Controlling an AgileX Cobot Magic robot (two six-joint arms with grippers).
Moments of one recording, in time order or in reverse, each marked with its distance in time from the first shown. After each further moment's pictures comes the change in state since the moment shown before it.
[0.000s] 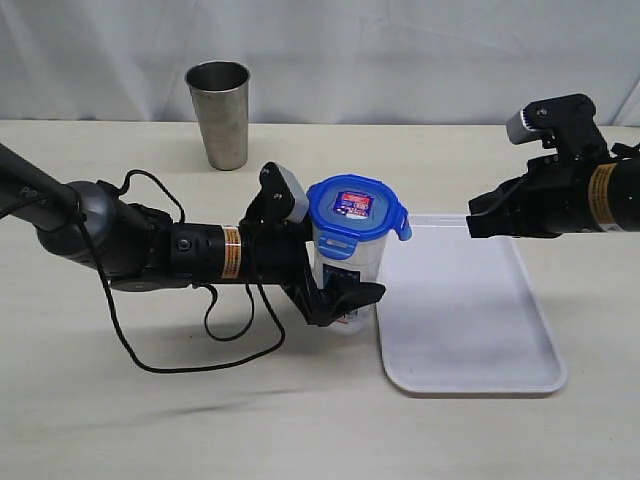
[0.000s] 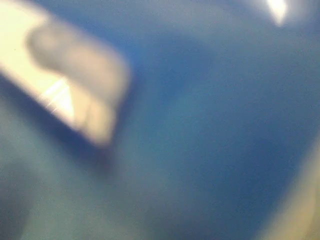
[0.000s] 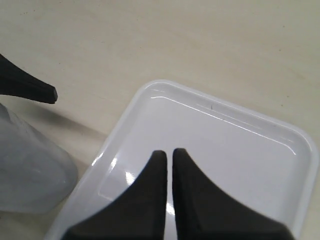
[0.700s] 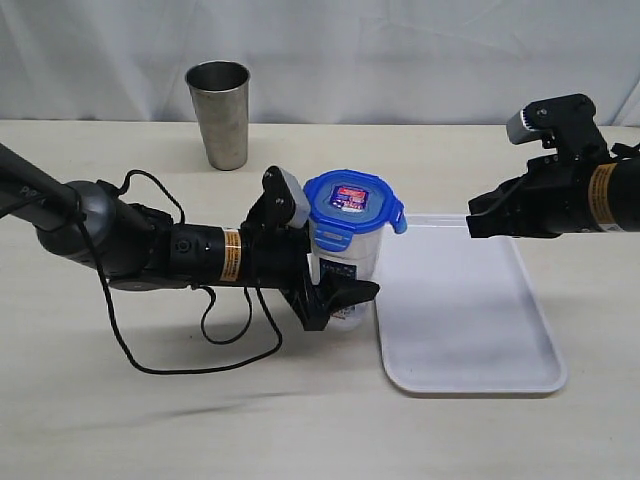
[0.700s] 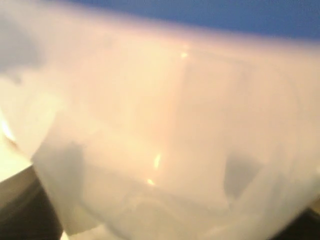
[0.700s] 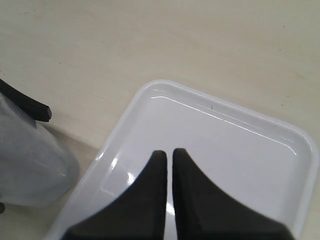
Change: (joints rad) left arm 0.000 0.000 0.000 0.045 0.004 -0.004; right arm 0.000 0.000 0.000 0.000 -0.002 0.000
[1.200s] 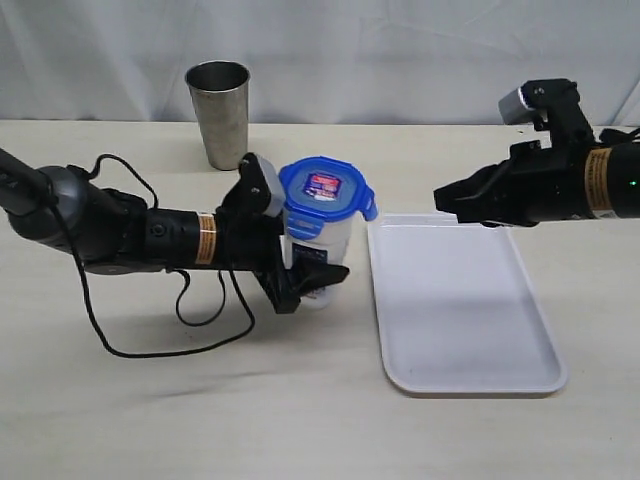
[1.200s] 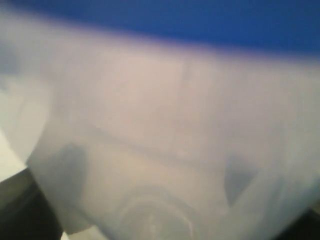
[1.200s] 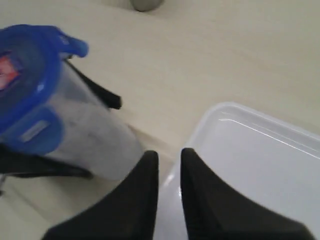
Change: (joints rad) left arm 0.088 -0.013 -0.007 0.056 0.030 0.066; right arm 0.000 -0.002 -0.044 0.000 -0.236 0.050
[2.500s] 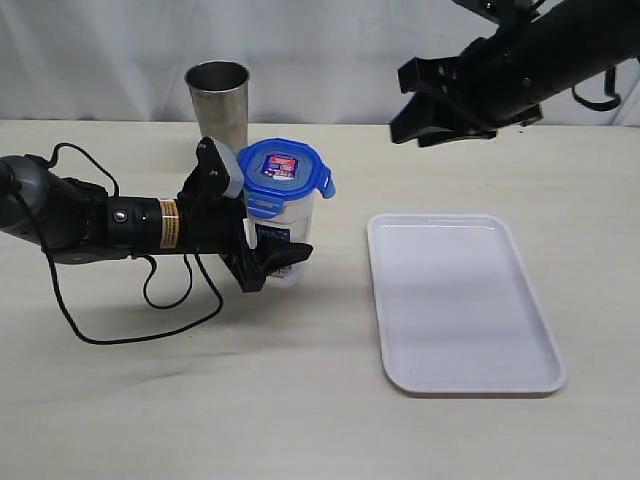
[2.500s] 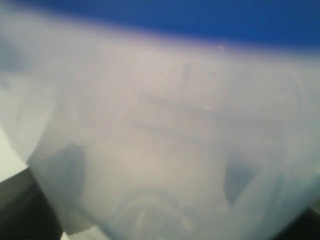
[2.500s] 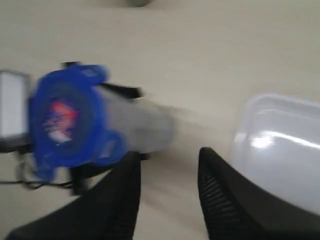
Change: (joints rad) left arm 0.111 0.000 0.000 0.023 -0.030 0.019; right arm 0.157 0.099 -0.539 2.338 1.506 -1.890
